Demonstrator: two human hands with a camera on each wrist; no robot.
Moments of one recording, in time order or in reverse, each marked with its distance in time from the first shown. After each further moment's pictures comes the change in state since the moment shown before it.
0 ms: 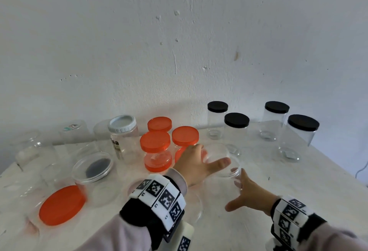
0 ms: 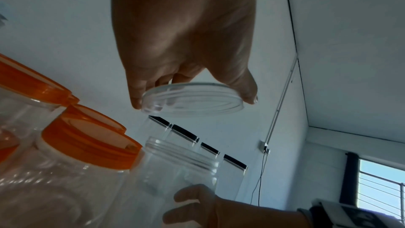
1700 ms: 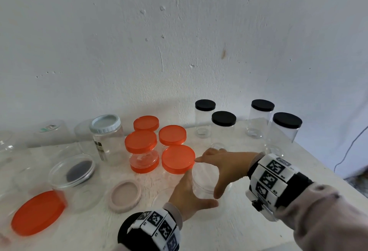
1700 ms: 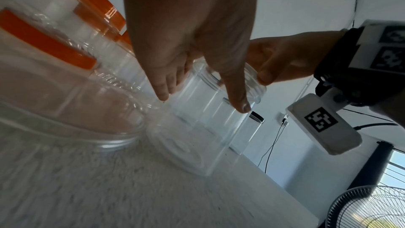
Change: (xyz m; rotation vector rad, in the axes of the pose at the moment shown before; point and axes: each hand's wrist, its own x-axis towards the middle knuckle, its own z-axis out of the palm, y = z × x) left_hand 0.000 -0.058 0.086 -0.331 -0.028 0.004; right_hand -0.011 -0.114 -0.033 -0.903 -0.293 -0.054
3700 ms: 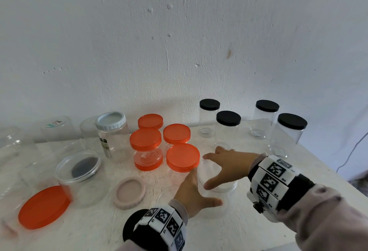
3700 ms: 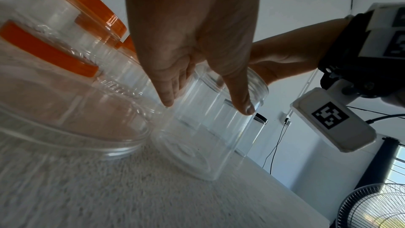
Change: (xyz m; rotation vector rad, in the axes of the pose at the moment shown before) left_hand -0.003 -0.001 -0.004 -0.056 -0.006 -0.001; right_hand 0.003 -0.010 0.005 -0.071 0.032 0.148
